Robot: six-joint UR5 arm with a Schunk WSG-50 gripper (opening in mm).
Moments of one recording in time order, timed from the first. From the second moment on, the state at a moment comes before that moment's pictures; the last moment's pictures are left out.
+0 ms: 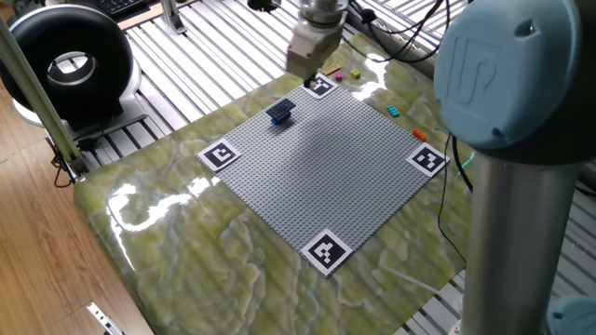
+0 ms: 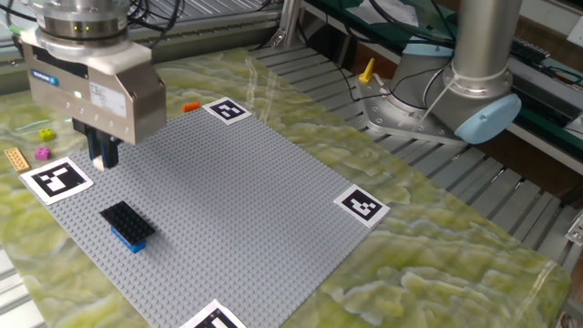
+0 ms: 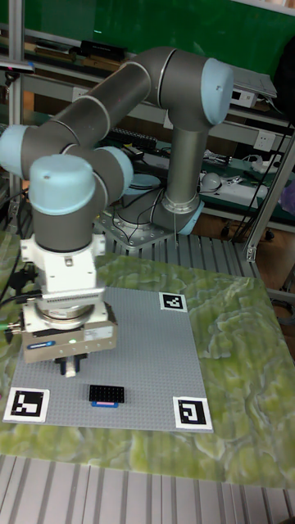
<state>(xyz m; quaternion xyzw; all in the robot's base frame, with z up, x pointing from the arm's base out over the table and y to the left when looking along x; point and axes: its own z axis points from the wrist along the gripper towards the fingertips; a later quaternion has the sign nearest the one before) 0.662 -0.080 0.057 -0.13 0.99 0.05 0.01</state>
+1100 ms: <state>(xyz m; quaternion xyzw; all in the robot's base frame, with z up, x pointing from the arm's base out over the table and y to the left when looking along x) 0.680 -0.031 0.049 -0.06 1.00 0.04 0.02</state>
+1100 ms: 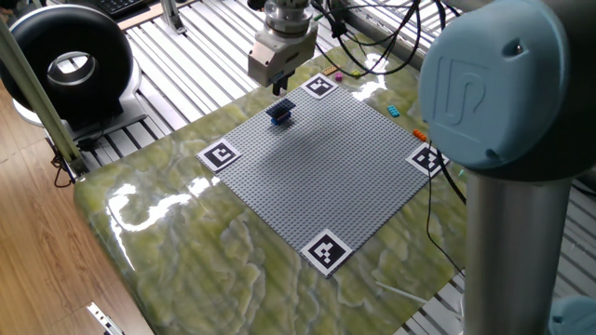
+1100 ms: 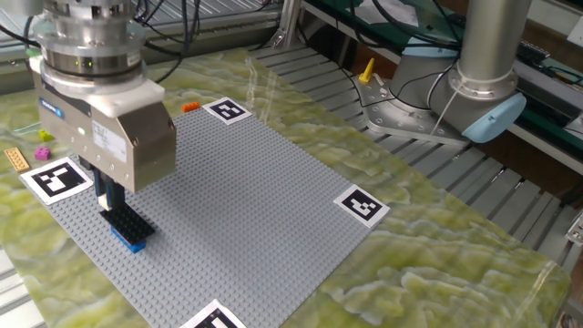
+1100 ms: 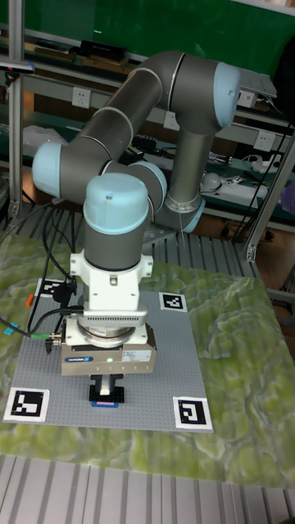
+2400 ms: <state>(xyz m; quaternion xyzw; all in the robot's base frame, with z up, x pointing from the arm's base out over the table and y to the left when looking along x) 0.672 -0.024 0.027 -0.06 1.00 0.03 0.03</state>
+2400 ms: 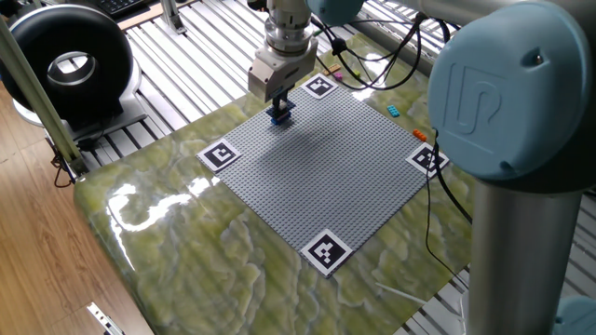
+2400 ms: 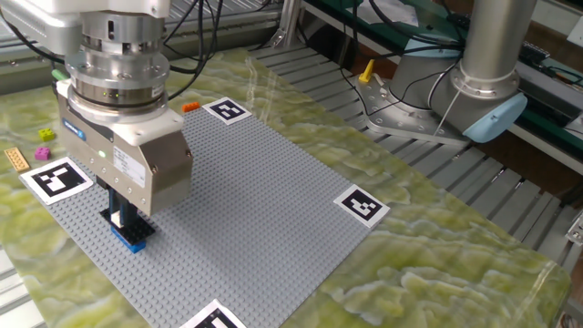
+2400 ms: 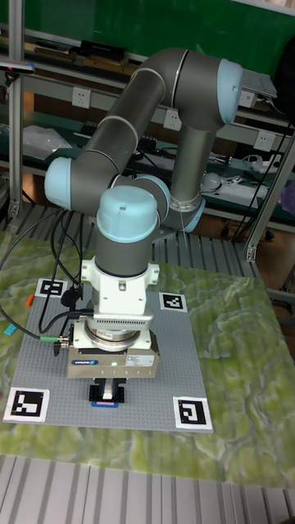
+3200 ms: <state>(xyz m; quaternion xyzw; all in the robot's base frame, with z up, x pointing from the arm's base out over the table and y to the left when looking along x) 0.670 -0.025 0.021 -0.05 1.00 0.03 0.03</state>
